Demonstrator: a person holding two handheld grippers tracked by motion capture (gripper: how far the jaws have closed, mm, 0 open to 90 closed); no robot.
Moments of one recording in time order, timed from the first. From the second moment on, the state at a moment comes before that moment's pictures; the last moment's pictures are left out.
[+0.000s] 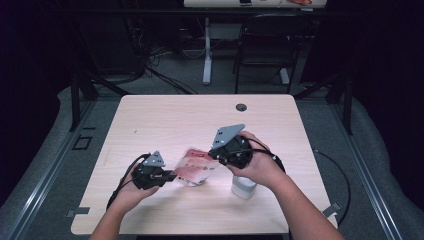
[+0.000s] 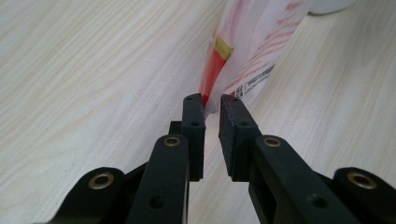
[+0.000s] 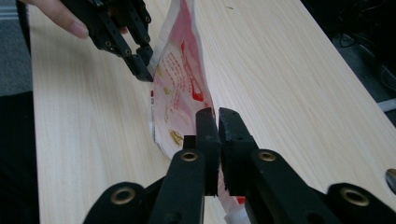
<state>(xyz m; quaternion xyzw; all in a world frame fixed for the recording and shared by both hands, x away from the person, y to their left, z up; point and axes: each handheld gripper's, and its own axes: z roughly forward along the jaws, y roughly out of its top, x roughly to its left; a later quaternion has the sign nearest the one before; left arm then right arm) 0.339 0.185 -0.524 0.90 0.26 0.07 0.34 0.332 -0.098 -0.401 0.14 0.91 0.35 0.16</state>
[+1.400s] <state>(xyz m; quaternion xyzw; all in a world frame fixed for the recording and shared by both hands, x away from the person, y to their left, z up) 0.339 0.194 -0.533 0.89 0.29 0.06 0.36 0.339 -0.075 -0.404 0.14 0.90 0.39 0.15</state>
